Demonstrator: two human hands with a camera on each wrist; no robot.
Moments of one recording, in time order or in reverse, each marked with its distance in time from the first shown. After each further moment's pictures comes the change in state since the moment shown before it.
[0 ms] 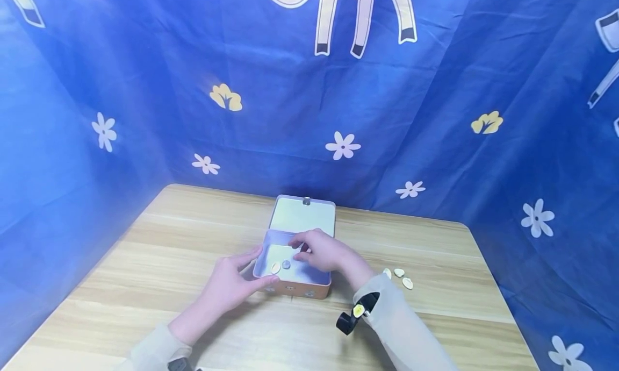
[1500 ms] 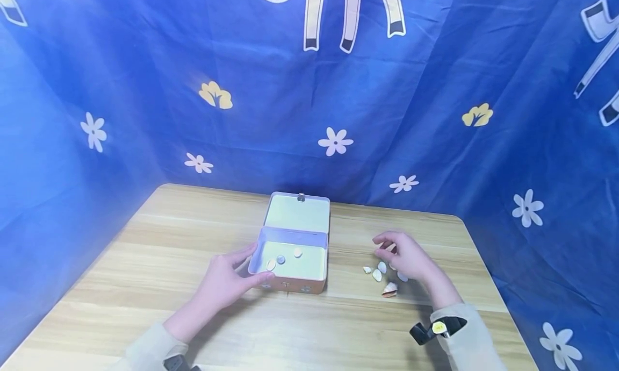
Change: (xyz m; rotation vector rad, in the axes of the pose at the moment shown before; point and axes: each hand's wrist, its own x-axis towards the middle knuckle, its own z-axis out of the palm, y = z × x) left_hand 0.003 -0.002 0.003 -0.029 -0.012 0.002; right_hand -0.164 0.082 -0.052 0.012 0.368 0.273
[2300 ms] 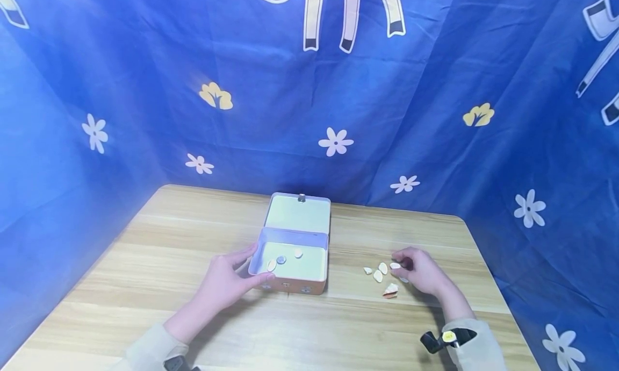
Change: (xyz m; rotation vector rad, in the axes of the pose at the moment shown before) left_hand -0.001 0.001 0.000 -0.008 0.010 0.011; right_hand -0.035 0.063 0.011 0.027 0.017 0.110
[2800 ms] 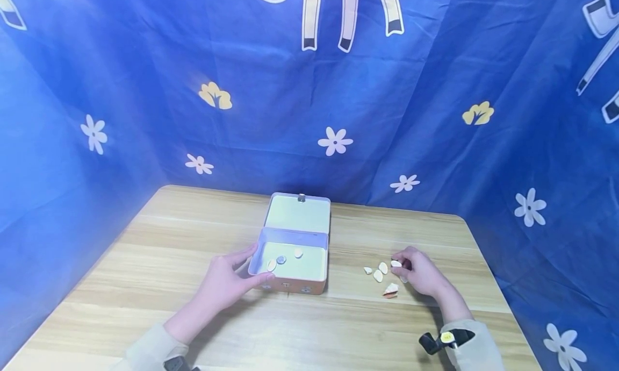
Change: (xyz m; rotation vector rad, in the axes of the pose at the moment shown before) left_hand -0.001 0.000 0.002 0.006 0.002 0.002; right_hand -0.001 0.005 0.006 -0.038 0.033 -0.045
